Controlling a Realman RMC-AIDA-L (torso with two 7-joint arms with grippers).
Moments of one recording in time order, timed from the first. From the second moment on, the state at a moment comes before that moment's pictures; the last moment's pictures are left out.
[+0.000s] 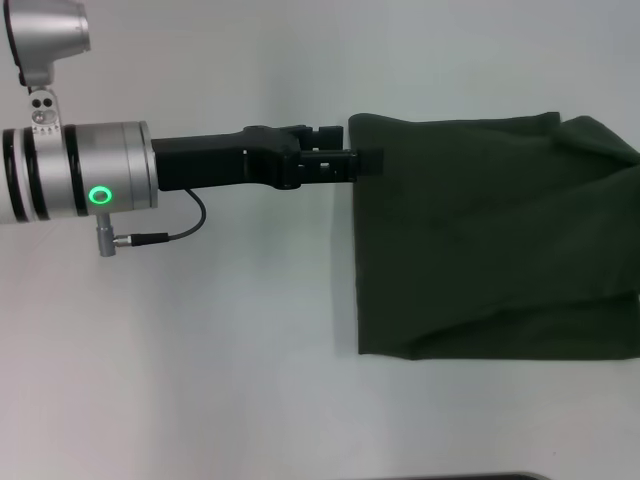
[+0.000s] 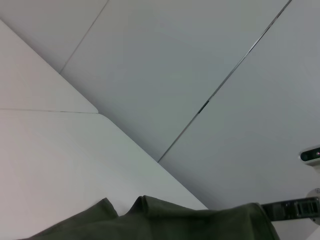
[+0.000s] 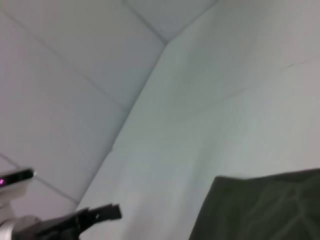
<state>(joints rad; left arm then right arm) -0.58 -2.13 1.08 0.62 1.68 1.44 -1.80 0.29 2.00 -0.23 -0.92 -2.14 -1.92 2.03</state>
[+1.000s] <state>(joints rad) -0.58 -2.13 1.08 0.62 1.68 1.45 -1.78 0.31 2.01 -0.18 -0.91 -2.13 -1.87 1.99</state>
